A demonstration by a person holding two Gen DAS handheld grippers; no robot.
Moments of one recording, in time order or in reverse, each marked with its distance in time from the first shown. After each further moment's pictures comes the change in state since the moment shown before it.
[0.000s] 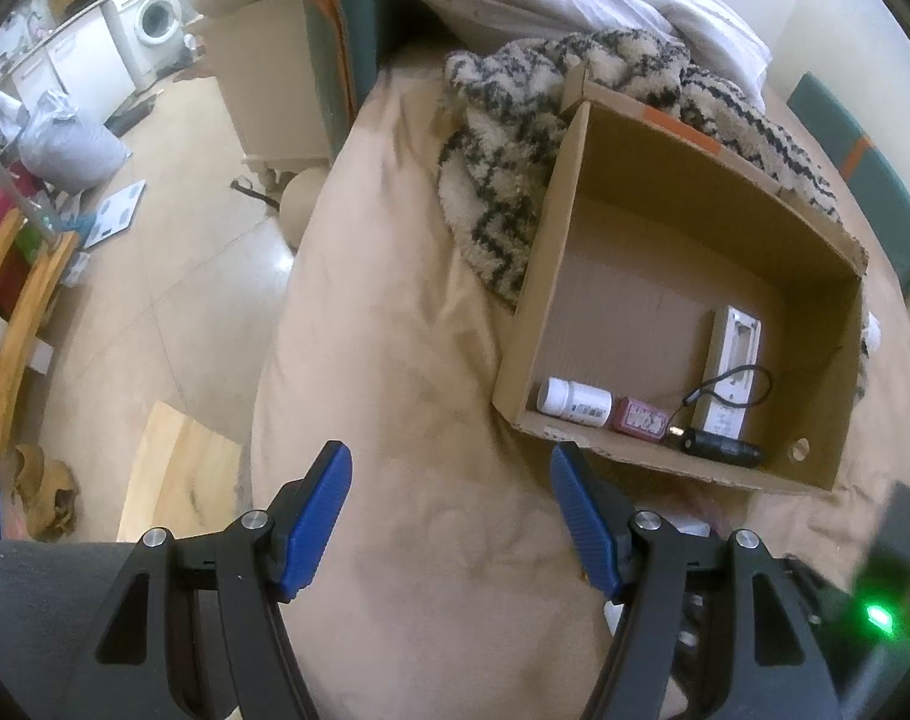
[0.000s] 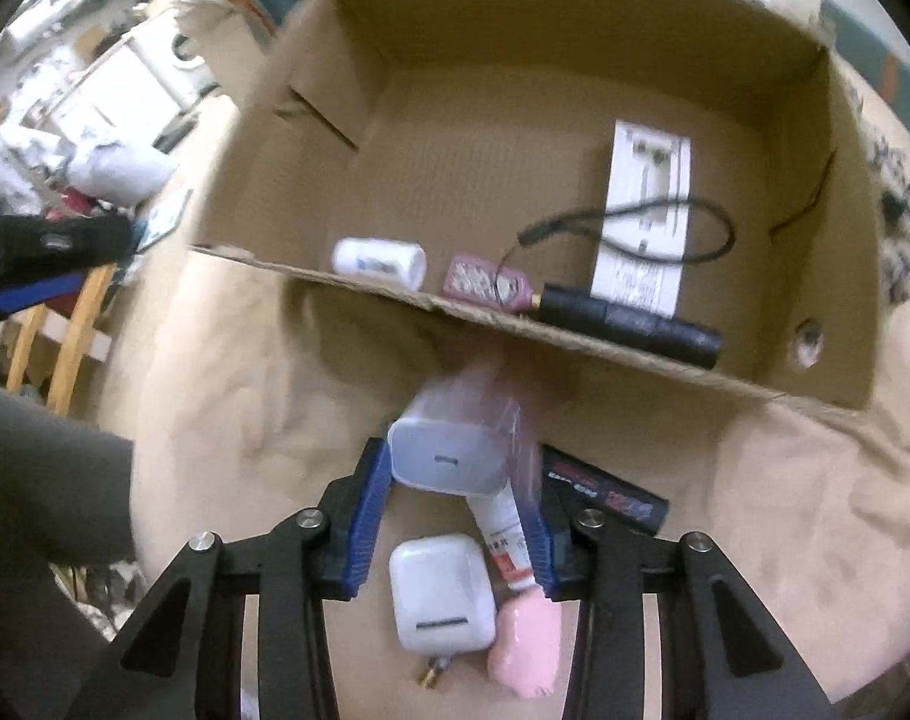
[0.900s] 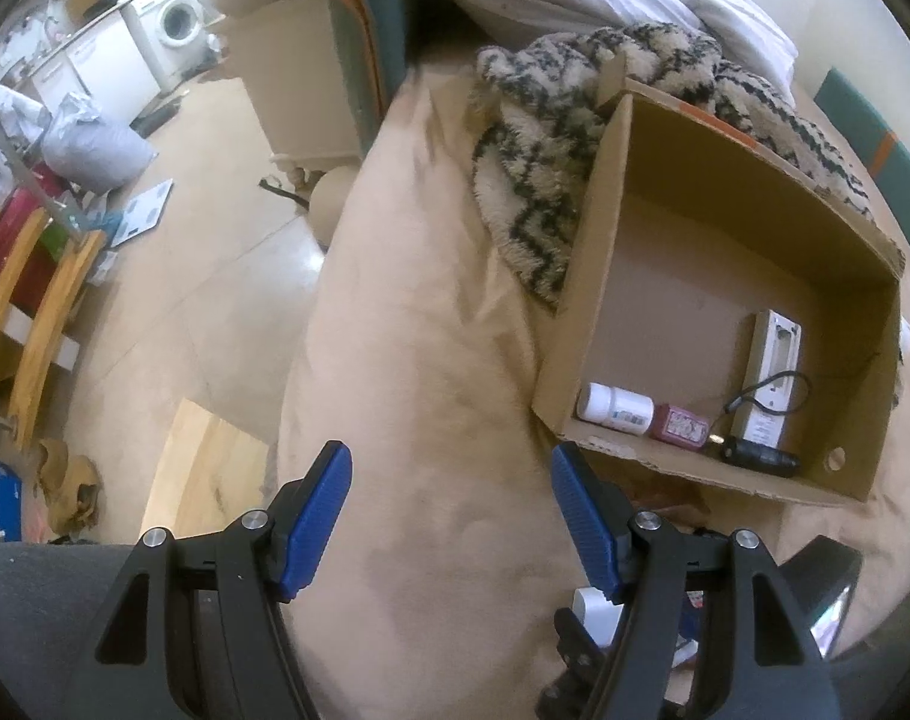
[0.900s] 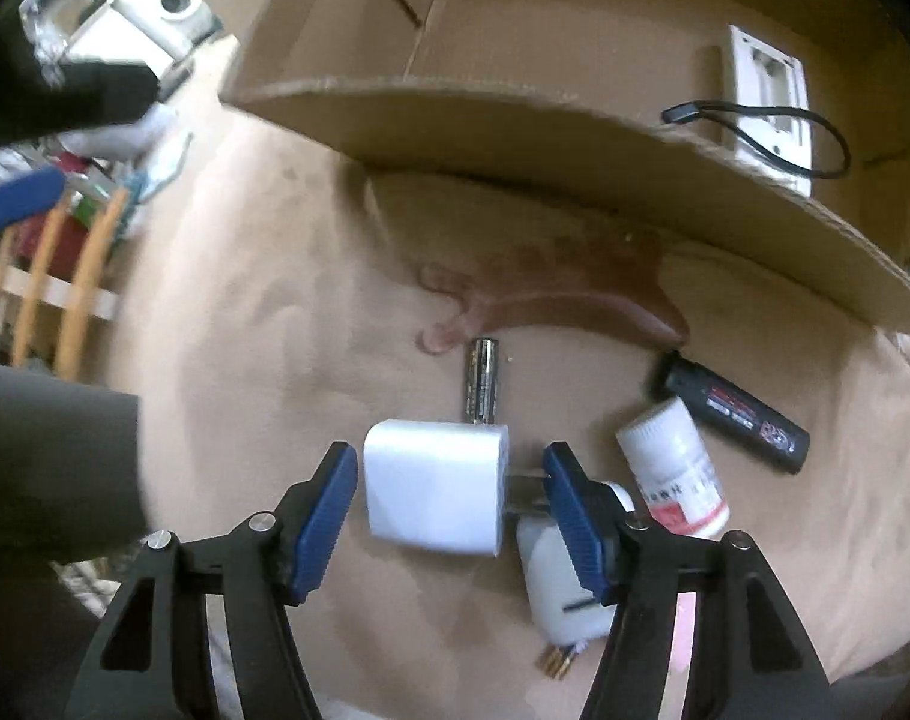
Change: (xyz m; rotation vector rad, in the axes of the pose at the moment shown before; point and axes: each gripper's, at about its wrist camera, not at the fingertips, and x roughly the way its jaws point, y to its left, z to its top) left arm 0.011 0.006 0.002 -0.011 -0.001 0.081; right arm 0.068 0.052 -0.011 0.020 0.213 -0.008
